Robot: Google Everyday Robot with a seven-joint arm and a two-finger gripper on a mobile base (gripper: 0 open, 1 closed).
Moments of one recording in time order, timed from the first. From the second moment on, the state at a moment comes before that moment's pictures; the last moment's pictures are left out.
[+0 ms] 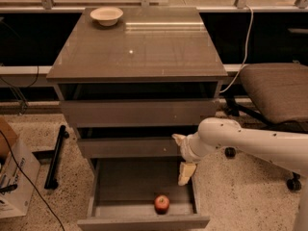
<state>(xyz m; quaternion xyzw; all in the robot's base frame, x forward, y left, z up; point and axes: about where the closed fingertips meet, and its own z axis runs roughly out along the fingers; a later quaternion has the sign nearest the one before) 0.565 -0.108 0.511 -0.72 0.65 0.07 0.23</state>
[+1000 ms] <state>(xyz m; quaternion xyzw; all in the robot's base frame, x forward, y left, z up) 0.561 -0.099 0.461 -0.75 0.62 0.12 0.21</state>
